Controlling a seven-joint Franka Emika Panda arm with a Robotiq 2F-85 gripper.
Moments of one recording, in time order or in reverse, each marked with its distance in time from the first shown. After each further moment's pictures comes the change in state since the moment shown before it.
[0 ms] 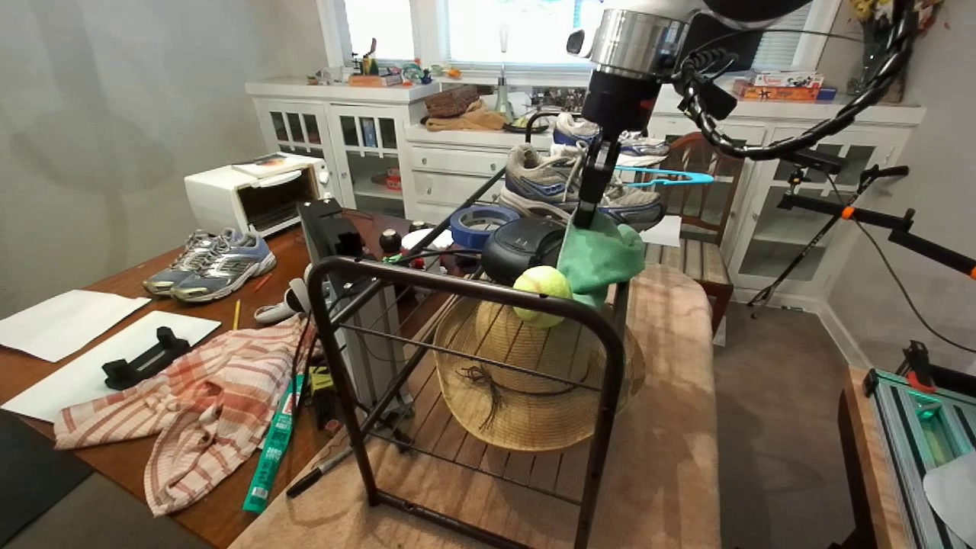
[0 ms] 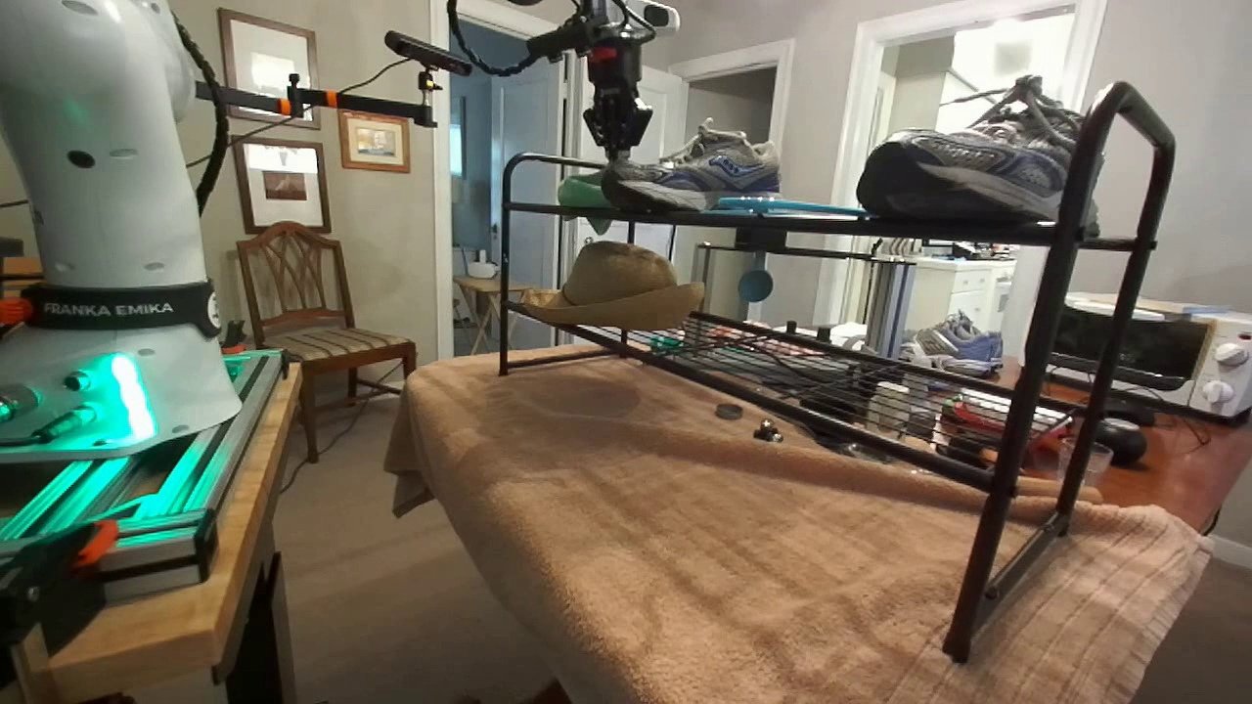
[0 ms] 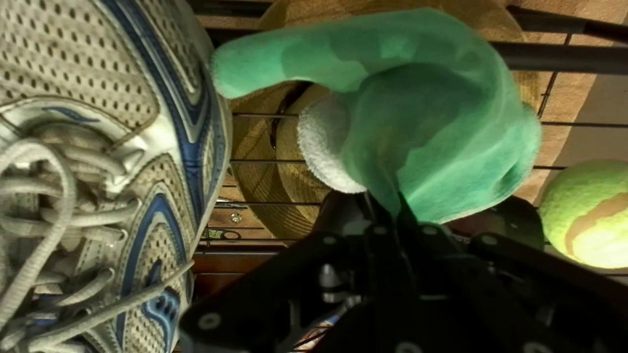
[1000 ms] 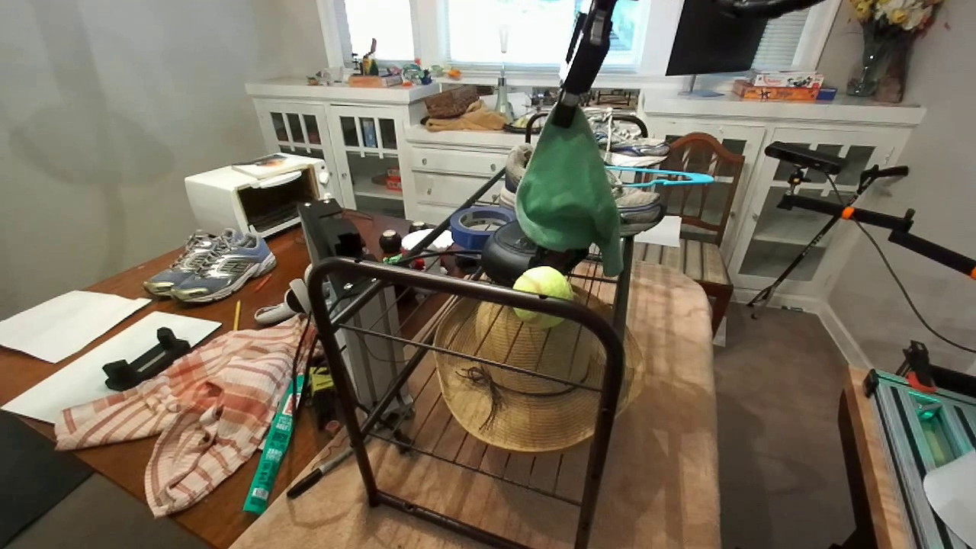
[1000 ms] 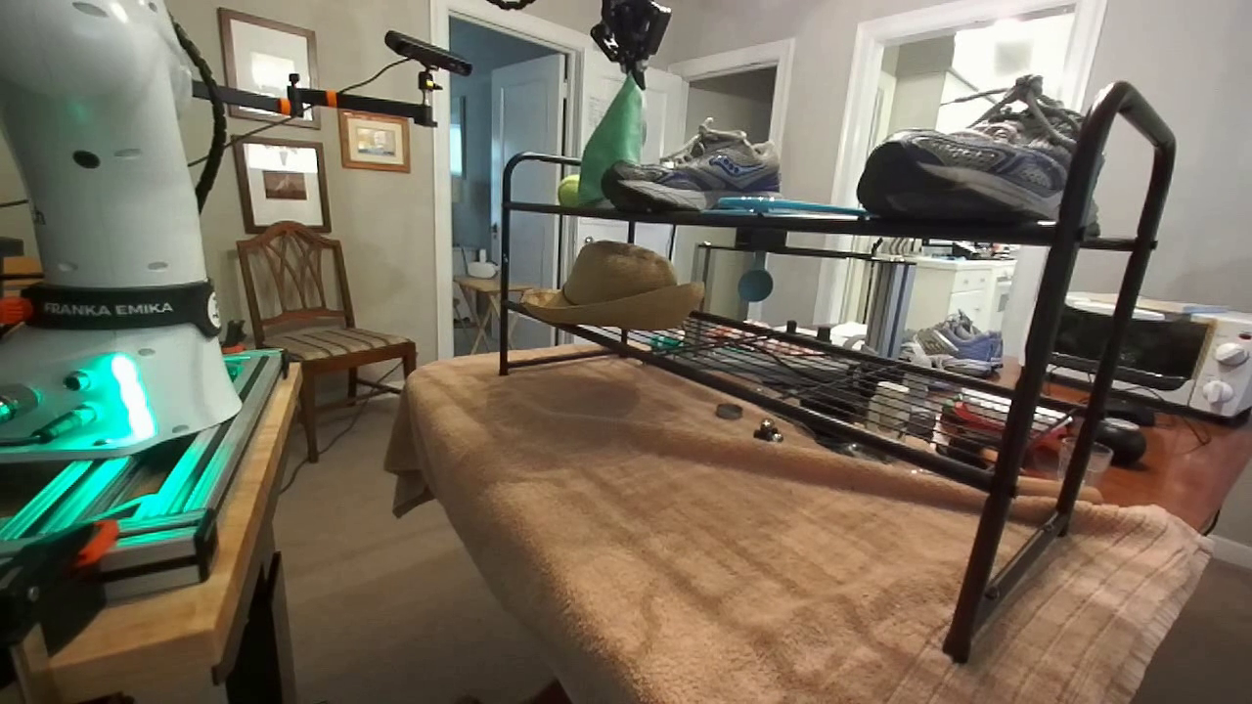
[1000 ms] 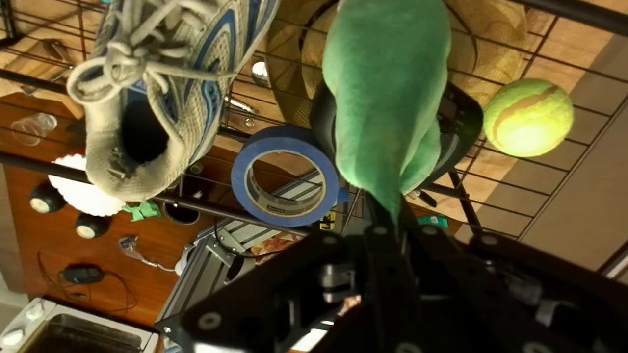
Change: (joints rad) arm 0.043 -0.007 0.010 0.277 -0.095 -0.190 -0.118
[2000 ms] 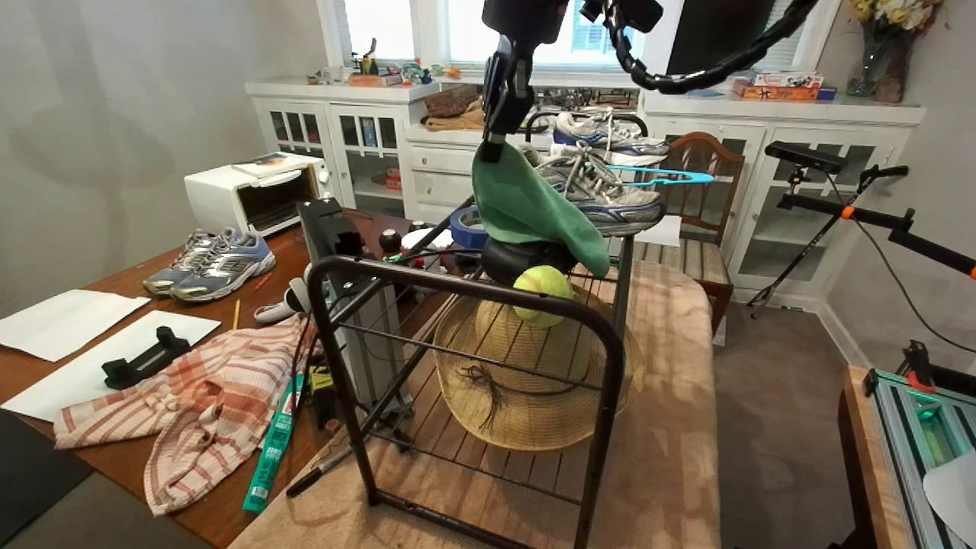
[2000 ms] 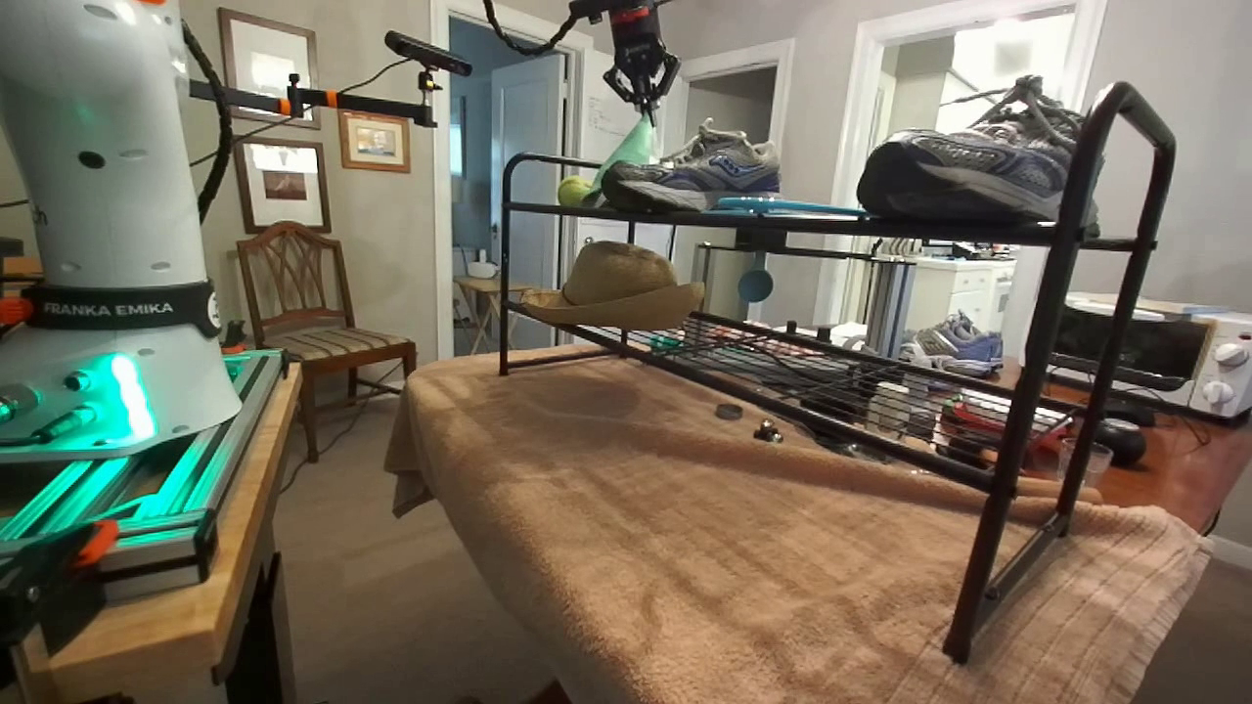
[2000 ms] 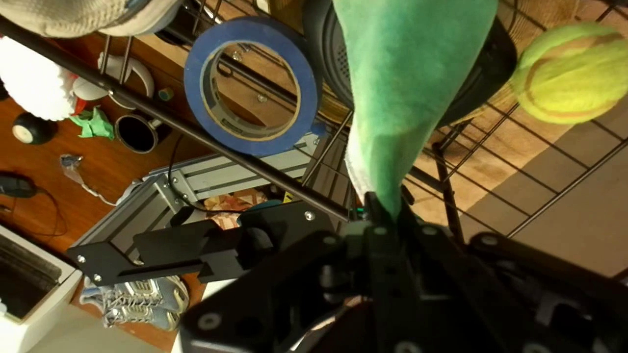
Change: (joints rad) arm 0.040 0.201 0.067 0.135 -0.084 0.085 -0.113
